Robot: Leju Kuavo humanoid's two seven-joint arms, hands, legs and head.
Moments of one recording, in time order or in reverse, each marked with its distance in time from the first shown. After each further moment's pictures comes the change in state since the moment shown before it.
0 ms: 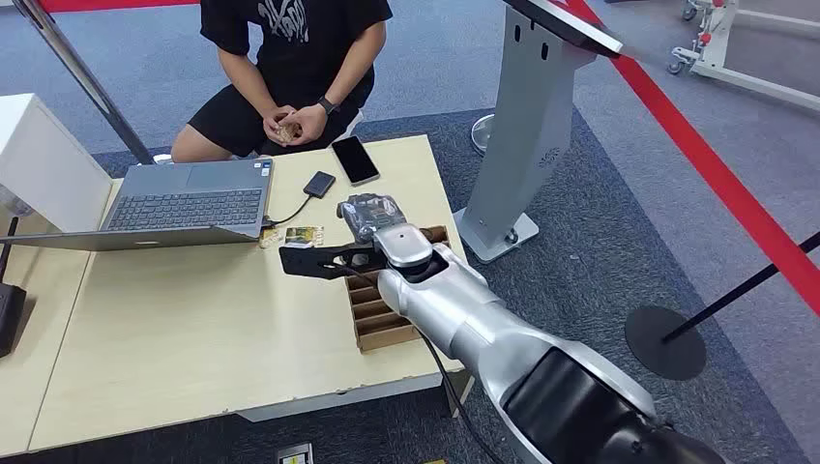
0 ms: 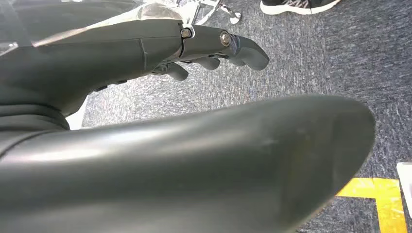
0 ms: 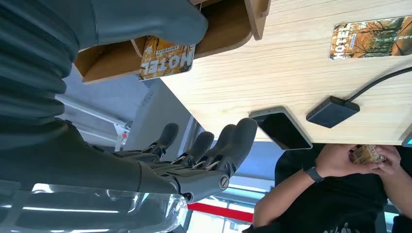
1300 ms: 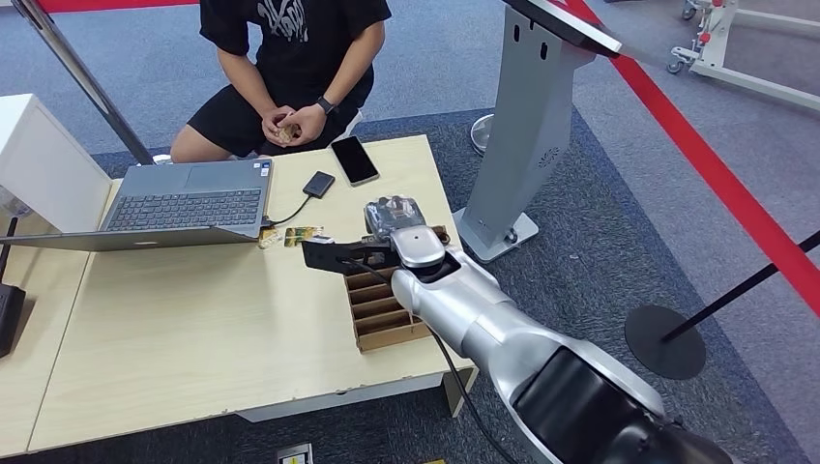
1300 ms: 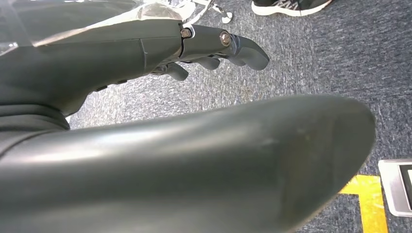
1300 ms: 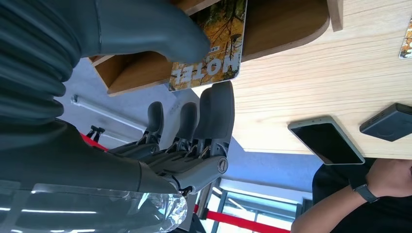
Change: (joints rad) left arm 0.000 -0.001 0.025 0.004 -0.004 0.000 -0.058; right arm 0.007 -0.044 0.028 0.008 -0.031 -0.008 0.095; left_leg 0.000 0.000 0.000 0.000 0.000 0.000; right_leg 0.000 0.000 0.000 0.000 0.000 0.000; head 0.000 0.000
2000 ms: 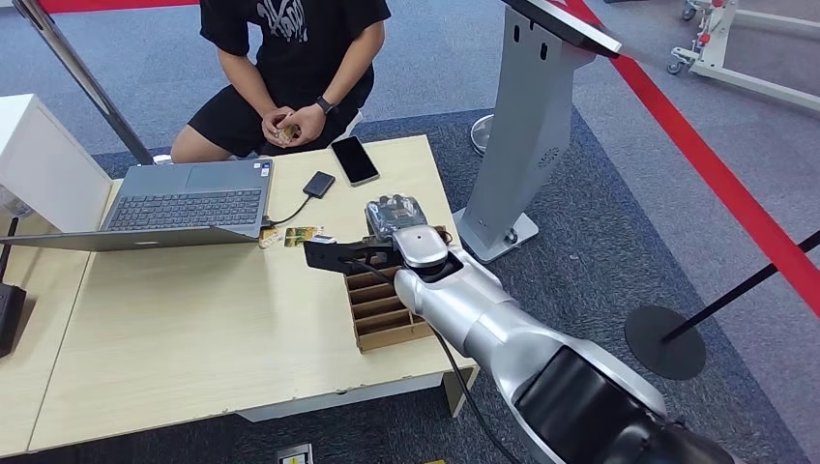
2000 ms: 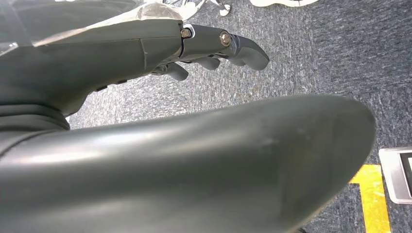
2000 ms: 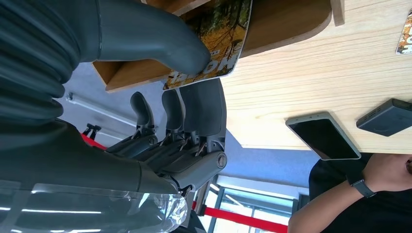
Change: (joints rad) left arm 0.002 -0.004 0.000 -0.001 0.000 -0.026 -0.003; right arm 0.000 -0.008 0.000 0.002 0.003 -0.015 -0.017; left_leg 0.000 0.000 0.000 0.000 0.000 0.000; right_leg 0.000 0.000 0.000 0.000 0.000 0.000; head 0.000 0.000
